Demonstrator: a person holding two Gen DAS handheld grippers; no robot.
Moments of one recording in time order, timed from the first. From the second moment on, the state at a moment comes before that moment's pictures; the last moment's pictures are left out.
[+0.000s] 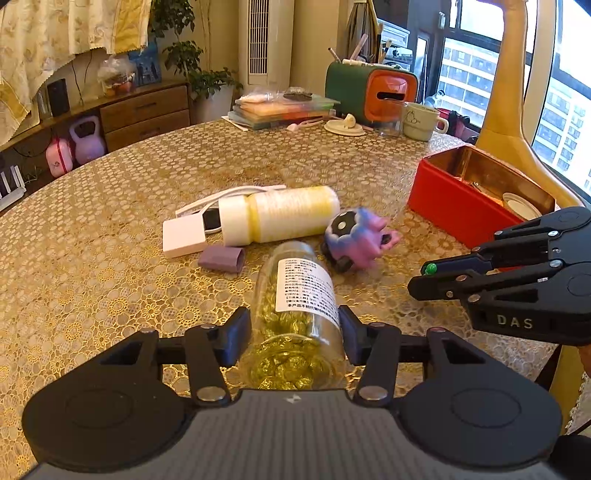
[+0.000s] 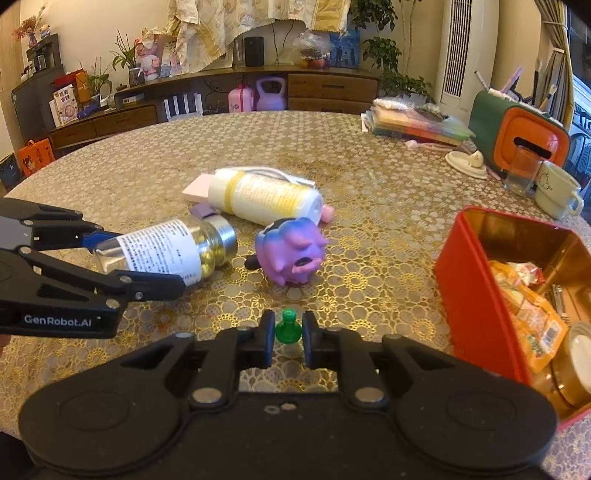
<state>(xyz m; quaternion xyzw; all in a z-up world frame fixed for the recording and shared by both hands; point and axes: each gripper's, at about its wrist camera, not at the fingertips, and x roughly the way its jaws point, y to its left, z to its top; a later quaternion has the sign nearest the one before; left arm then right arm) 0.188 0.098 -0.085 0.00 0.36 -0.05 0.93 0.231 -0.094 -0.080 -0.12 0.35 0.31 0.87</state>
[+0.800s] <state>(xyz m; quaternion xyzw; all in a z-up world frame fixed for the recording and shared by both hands) 0.176 0.025 -0.021 0.00 0.33 -0.08 0.94 0.209 -0.183 -0.024 -0.10 0.31 0.27 0.90</state>
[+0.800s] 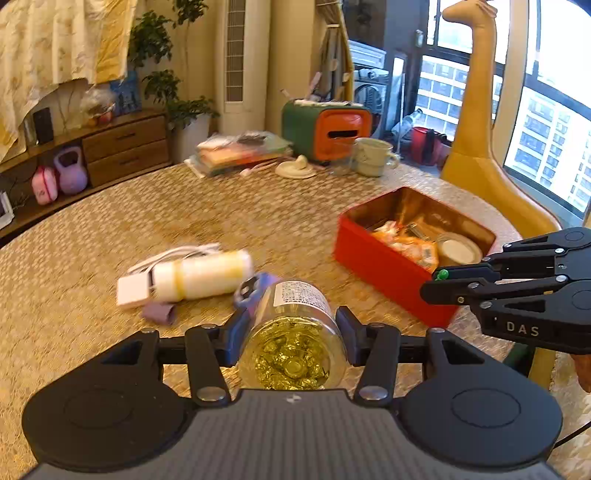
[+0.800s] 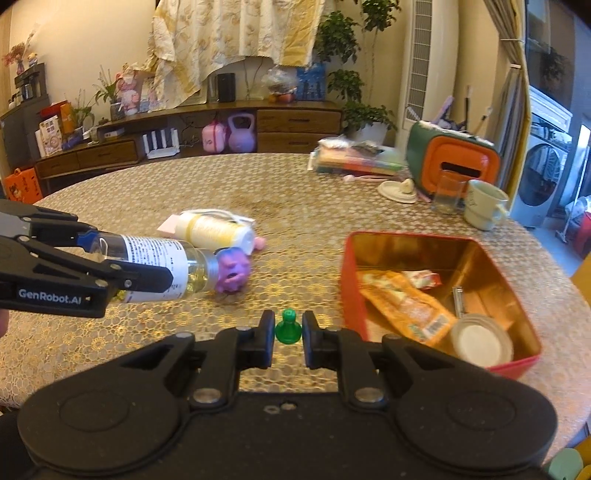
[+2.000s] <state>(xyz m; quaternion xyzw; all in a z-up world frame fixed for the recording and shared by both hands) 0.279 -0.117 -0.002 0.00 0.31 -0.17 0.94 0.286 -0.300 -0.029 -0.05 0.32 0.18 0.93</state>
